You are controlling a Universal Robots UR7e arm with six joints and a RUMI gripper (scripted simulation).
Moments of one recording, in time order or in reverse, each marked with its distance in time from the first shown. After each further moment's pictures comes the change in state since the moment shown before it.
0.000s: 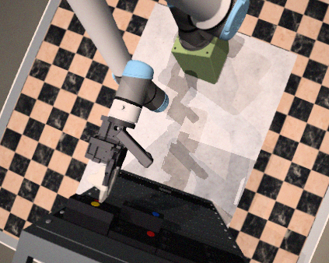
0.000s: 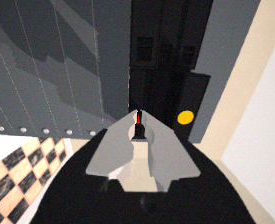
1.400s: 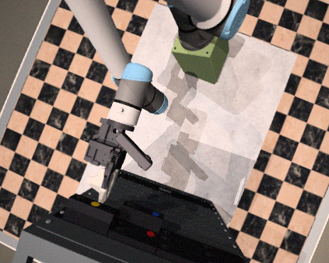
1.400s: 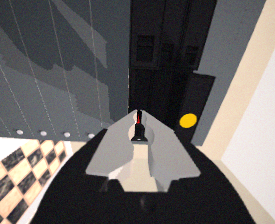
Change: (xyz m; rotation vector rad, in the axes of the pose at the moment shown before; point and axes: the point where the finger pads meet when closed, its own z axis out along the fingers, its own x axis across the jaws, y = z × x) arm 0.000 0.000 0.007 0.000 0.000 0.000
